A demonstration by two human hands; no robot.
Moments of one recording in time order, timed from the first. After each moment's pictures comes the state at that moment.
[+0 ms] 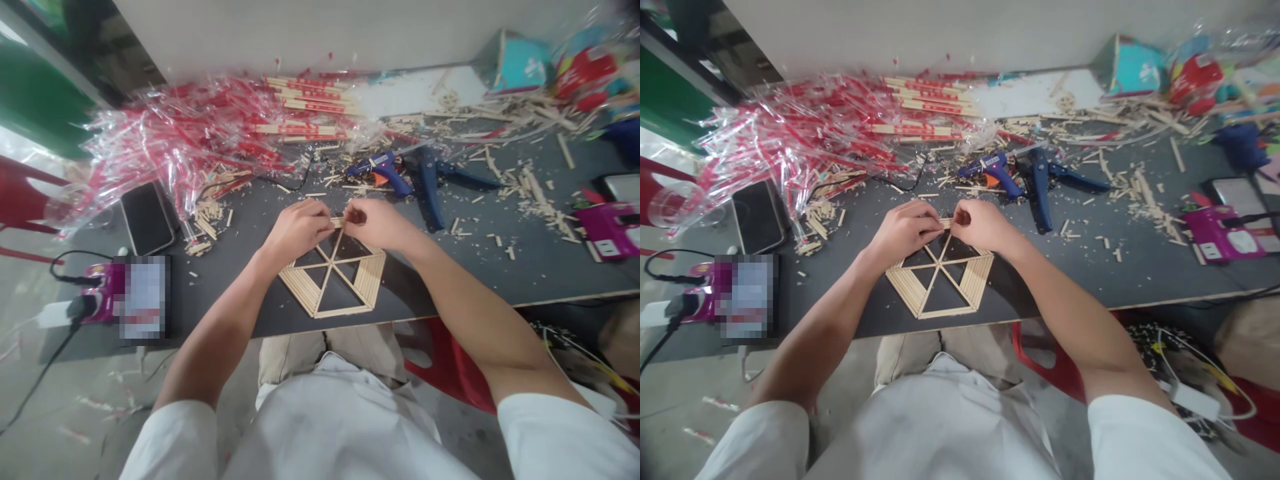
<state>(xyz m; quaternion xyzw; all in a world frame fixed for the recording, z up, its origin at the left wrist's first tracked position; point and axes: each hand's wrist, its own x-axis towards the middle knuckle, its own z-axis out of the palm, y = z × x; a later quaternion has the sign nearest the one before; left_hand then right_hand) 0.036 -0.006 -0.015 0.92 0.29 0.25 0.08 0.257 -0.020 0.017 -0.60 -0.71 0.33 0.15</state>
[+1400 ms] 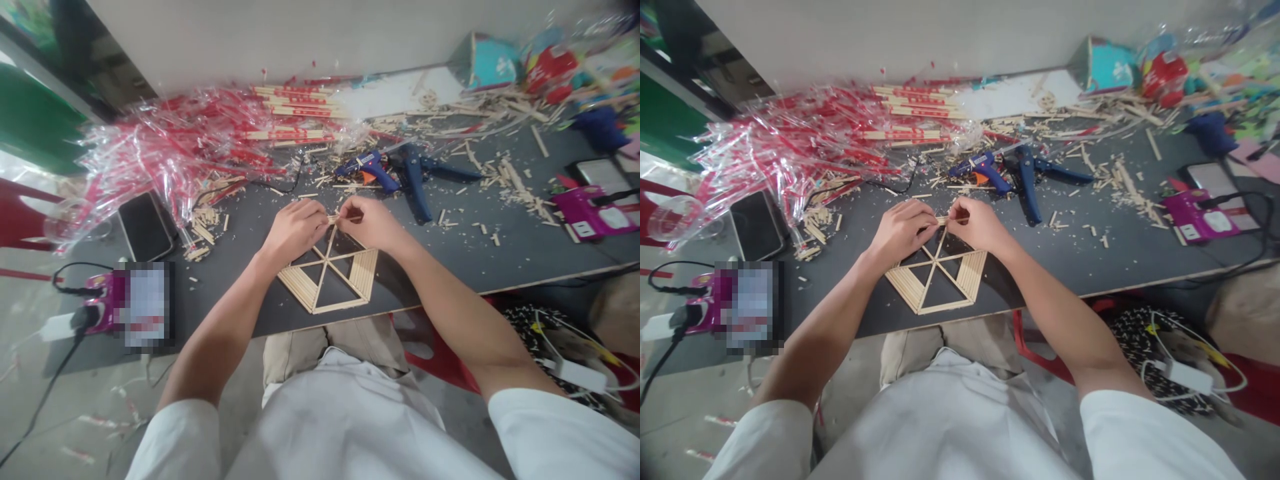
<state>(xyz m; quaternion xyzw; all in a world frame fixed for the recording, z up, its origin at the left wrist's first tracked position) 0.042 -0.007 -0.014 0.92 0.28 0.27 0.04 0.264 -0.035 -0.010 -0.56 -0.65 0.39 0.34</state>
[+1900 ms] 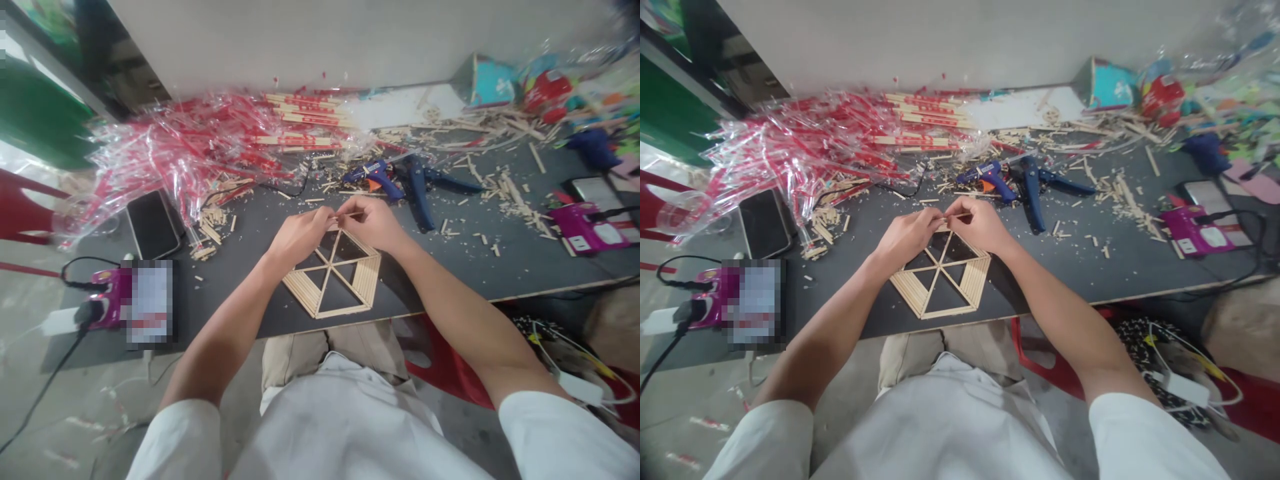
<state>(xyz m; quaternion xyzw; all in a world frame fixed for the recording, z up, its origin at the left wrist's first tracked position) 0.043 -0.016 -0.012 0.90 0.38 0.20 0.09 0.253 -0.025 -0.004 -0.51 -0.64 0.43 0.38</state>
